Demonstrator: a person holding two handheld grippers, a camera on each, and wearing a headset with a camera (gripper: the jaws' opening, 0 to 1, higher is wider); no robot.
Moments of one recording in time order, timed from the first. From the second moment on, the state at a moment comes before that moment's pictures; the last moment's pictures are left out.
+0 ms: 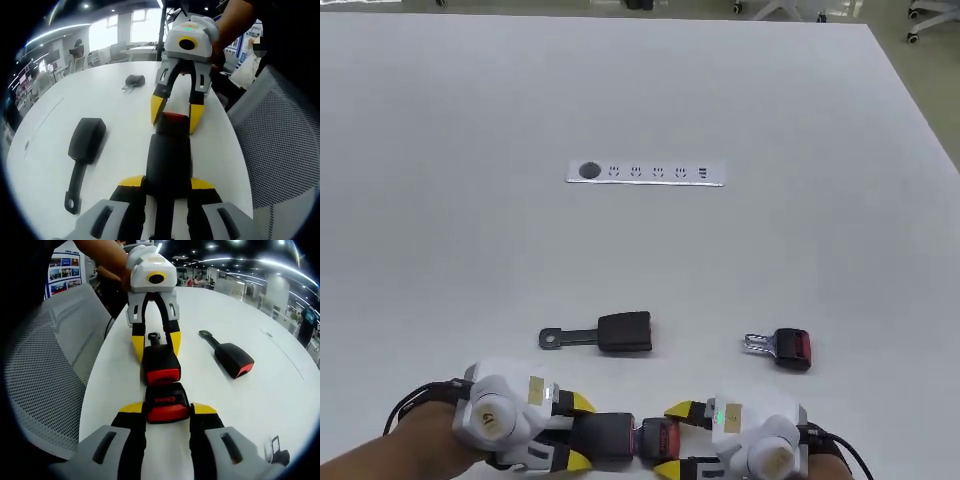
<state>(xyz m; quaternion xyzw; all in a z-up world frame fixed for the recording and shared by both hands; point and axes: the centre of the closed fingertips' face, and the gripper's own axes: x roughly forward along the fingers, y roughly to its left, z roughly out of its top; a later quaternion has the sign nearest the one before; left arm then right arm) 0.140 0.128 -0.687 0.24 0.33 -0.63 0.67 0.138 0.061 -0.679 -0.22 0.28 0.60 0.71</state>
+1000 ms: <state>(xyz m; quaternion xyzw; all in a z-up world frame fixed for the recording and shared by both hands) 0.133 0.124 -0.681 0.28 0.34 -0.59 0.68 0.139 0.051 -0.675 -0.21 0.29 0.56 0.75</state>
